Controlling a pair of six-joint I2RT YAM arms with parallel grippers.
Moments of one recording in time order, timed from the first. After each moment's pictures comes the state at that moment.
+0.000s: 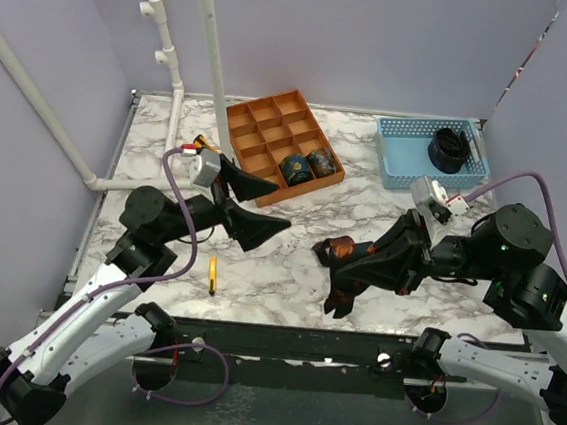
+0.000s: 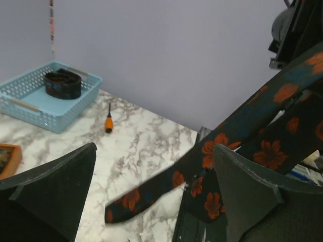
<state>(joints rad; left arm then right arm) -0.57 0.74 0.79 0.28 0.59 -0.47 0.99 0.81 1.30 -0.44 -0.60 0.25</state>
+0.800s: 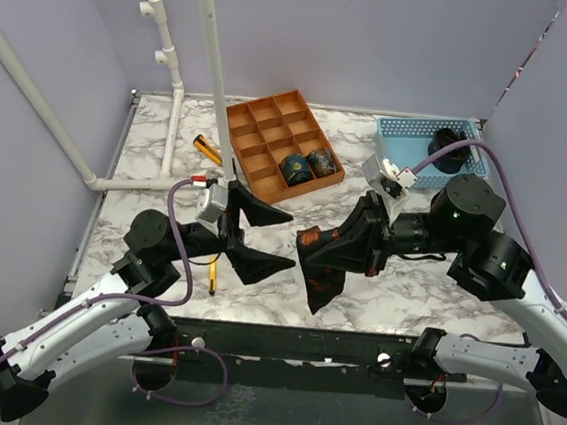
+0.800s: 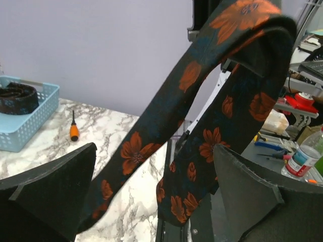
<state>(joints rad) -0.78 0.68 0.65 0.40 0.60 -0.42 0.99 1.00 1.37 -0.38 -0.71 0.27</state>
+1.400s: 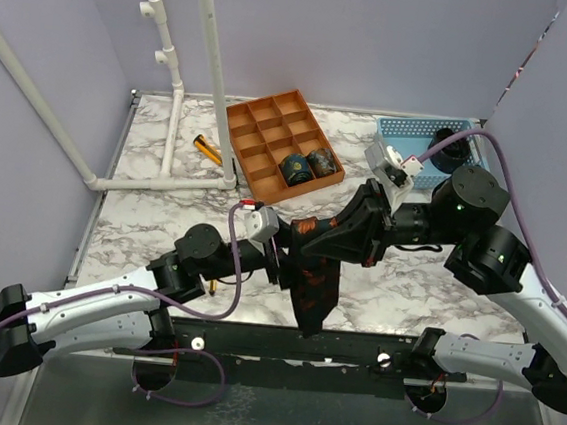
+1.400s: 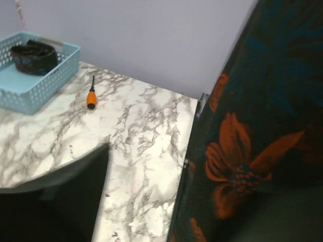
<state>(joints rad) -1.07 0.85 0.60 0.40 0.24 -0.24 0.99 1.05 1.43 -0.31 -0.72 0.29</state>
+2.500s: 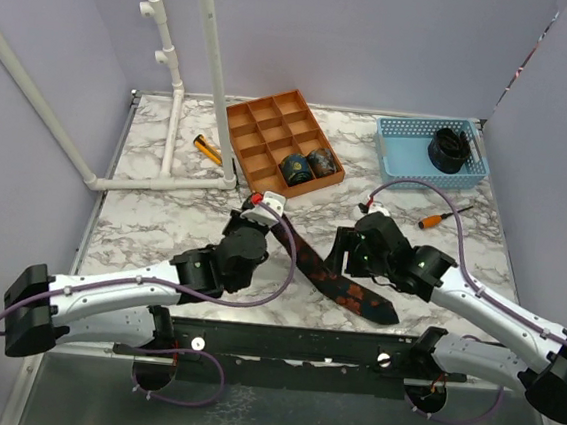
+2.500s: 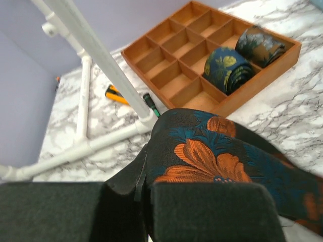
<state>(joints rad) -1.15 0.97 0.69 0.07 -1.06 0.16 0.85 1.03 0.79 -0.57 0.12 0.69</state>
